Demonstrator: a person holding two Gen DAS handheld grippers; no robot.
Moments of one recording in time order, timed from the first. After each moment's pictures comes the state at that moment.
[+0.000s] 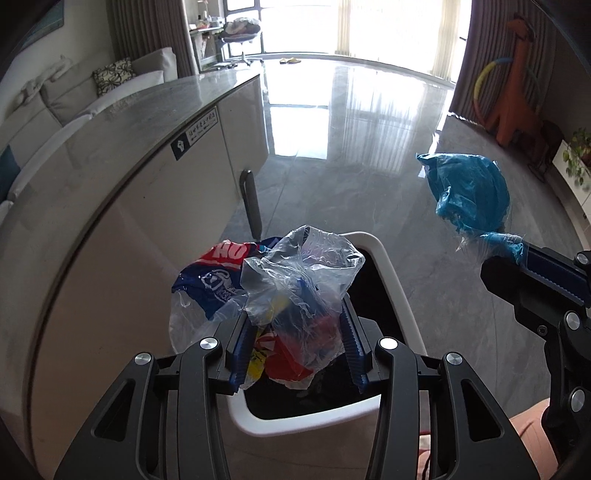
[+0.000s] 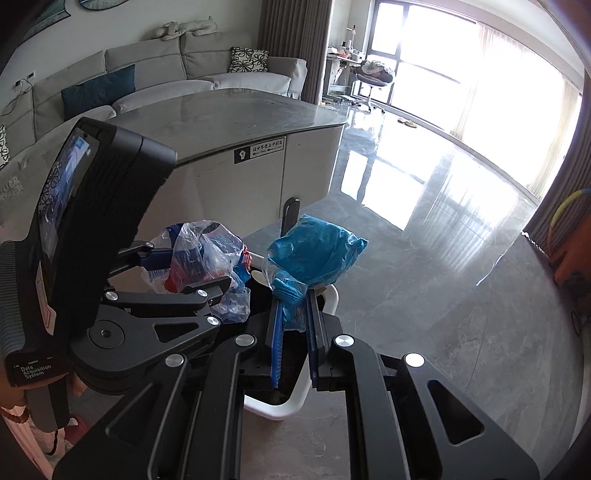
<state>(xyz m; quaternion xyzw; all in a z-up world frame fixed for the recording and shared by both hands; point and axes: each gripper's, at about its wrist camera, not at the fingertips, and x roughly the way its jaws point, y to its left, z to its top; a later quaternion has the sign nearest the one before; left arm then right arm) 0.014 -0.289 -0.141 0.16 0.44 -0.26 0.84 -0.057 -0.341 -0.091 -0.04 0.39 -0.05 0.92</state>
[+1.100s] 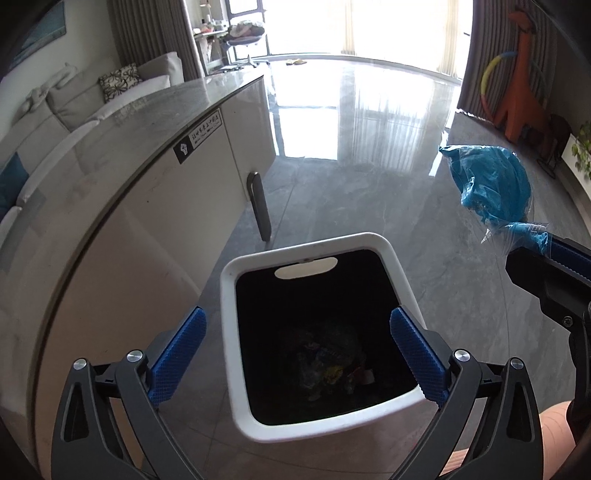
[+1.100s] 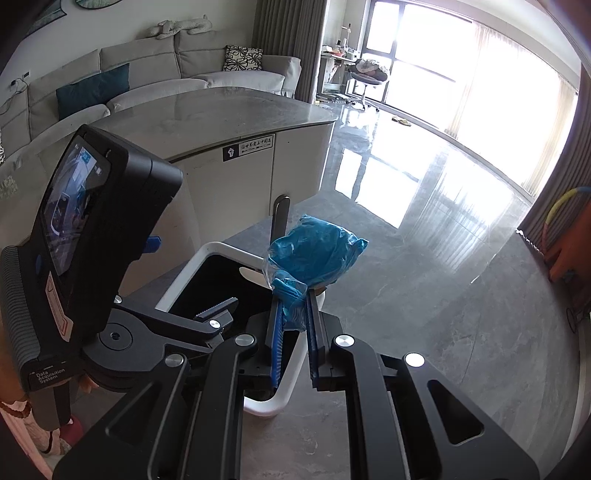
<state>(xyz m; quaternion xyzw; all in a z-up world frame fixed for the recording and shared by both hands) 0.030 -0.294 -0.144 0.18 0.42 -0.24 0.85 -0.051 -0.343 -0.090 -0.04 0.40 -0.06 0.92</state>
